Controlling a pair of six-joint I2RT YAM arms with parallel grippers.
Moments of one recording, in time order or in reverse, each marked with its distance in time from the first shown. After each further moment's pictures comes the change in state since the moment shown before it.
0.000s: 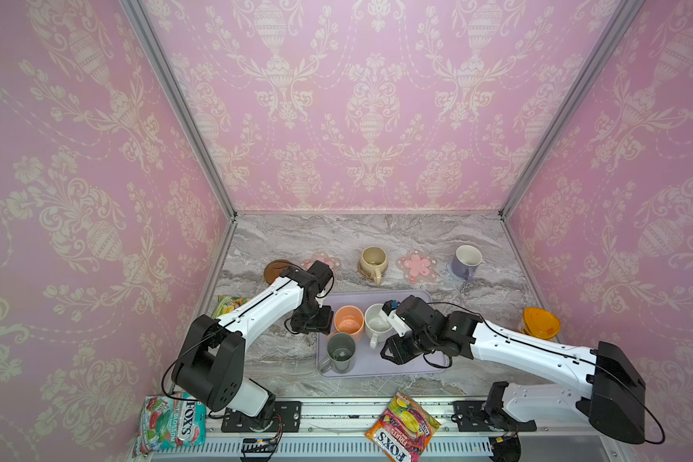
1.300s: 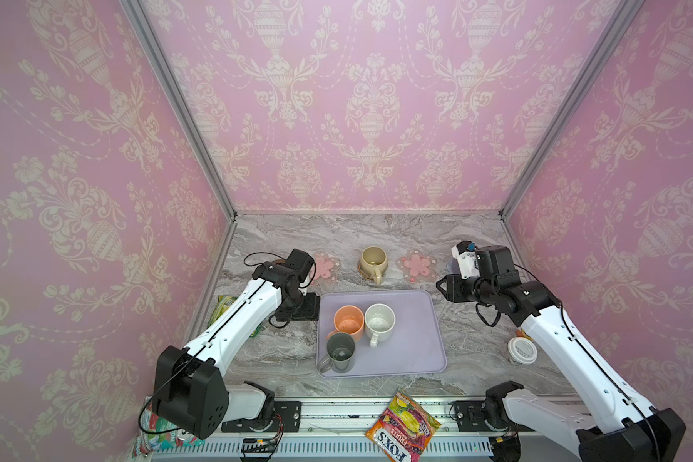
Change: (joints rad) left arm 0.101 -0.135 0.063 -0.063 -0.079 0.008; right arm -0.658 -0.211 0.198 -0.217 0.066 -0.288
